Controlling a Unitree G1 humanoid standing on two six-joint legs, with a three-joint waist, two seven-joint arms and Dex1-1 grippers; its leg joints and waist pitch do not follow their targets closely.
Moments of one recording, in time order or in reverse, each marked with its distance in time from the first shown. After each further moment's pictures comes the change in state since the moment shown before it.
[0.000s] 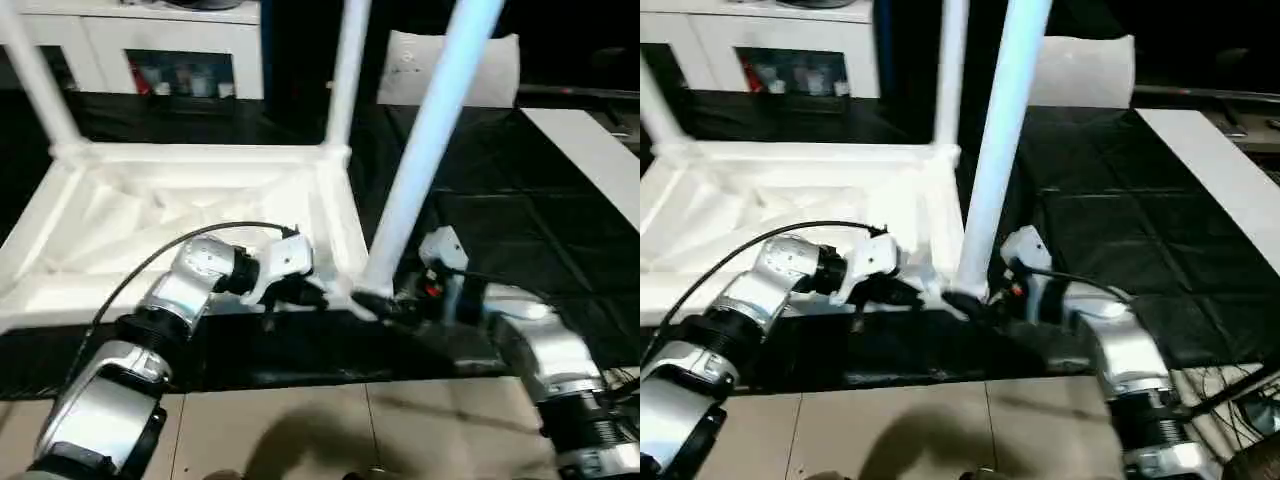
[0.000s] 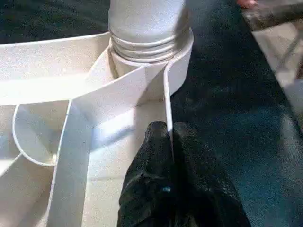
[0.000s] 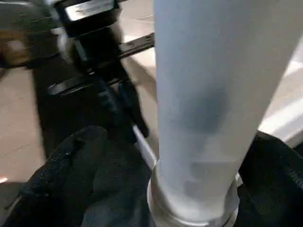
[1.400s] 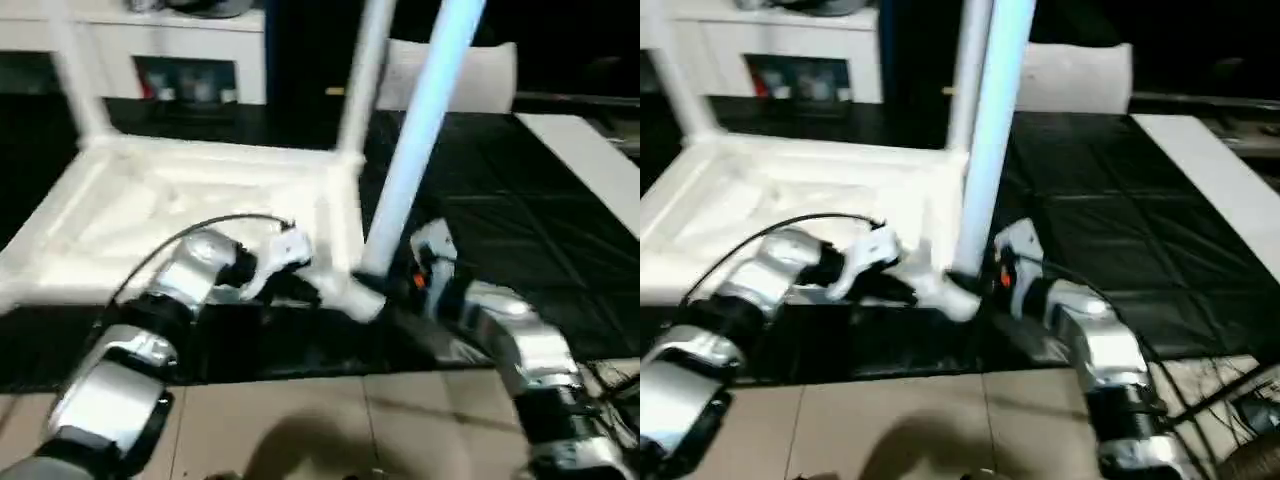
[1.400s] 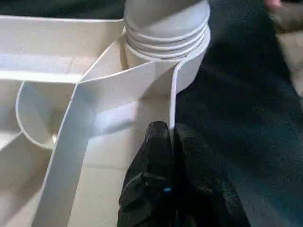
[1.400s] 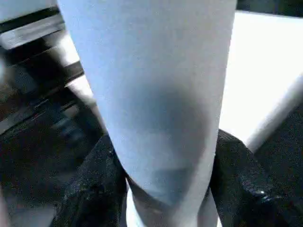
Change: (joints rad) left arm -0.068 -0.088 0.031 0.078 0.029 0.197 0.171; right arm -0.050 0.199 -0.080 0.038 -0.052 0.153 -0.397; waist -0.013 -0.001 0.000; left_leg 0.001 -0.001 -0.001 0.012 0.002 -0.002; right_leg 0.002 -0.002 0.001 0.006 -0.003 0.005
